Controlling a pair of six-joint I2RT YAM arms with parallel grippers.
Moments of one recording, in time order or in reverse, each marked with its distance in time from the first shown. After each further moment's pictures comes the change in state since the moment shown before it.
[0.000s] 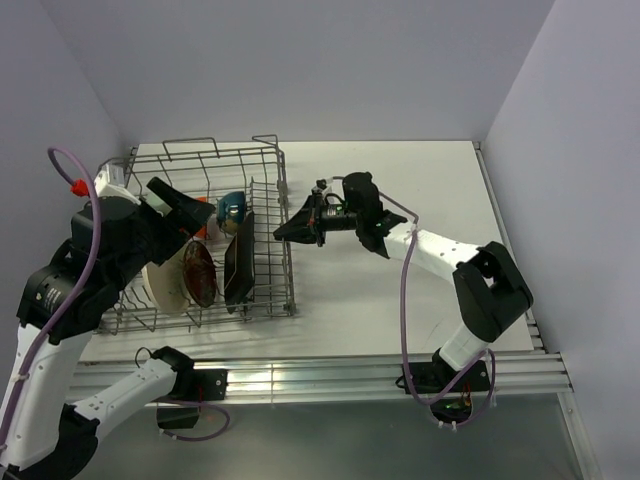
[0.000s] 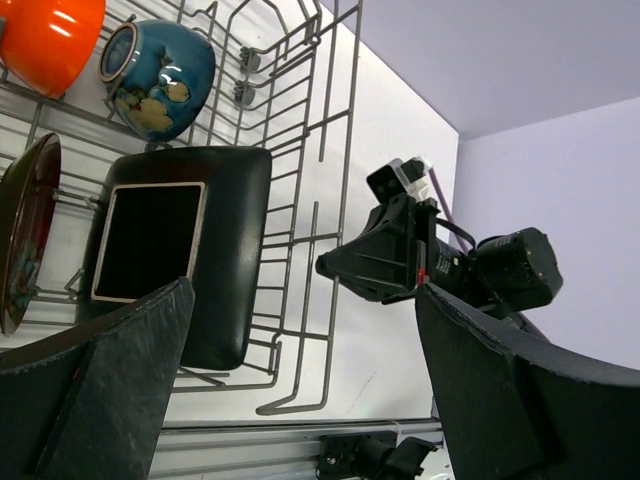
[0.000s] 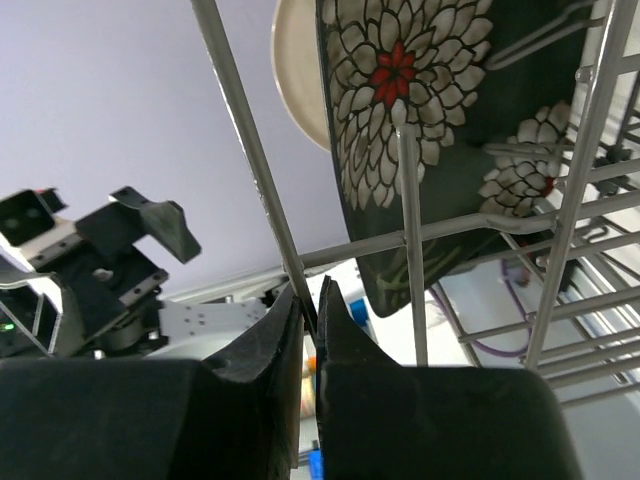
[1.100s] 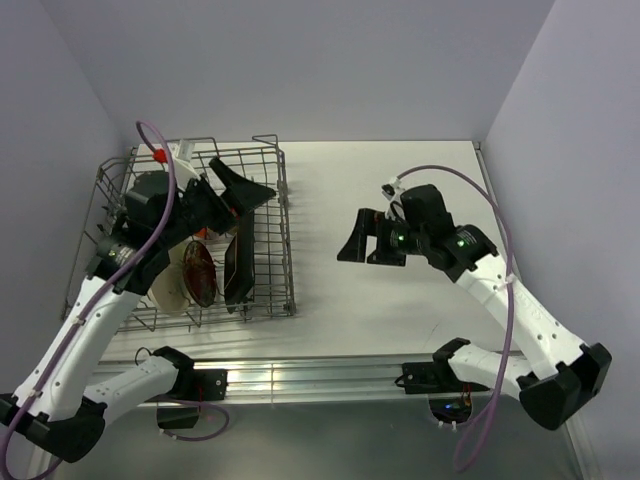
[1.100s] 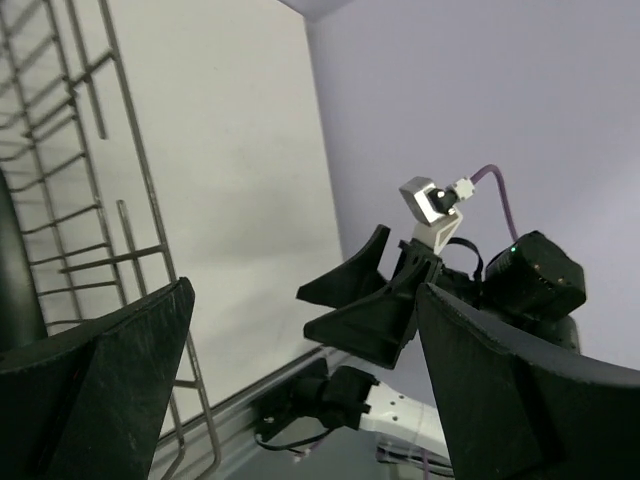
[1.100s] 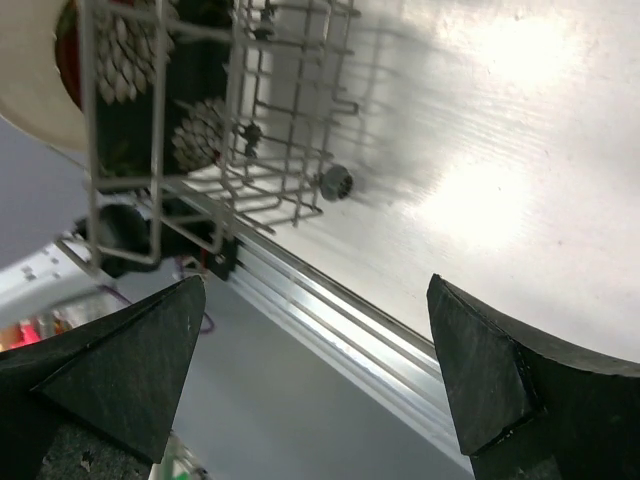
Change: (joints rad) left arm 0.011 0.122 -0.182 0.491 0.423 0.038; right arm -0.098 -0.516 0.063 -1.025 0.473 -0.892
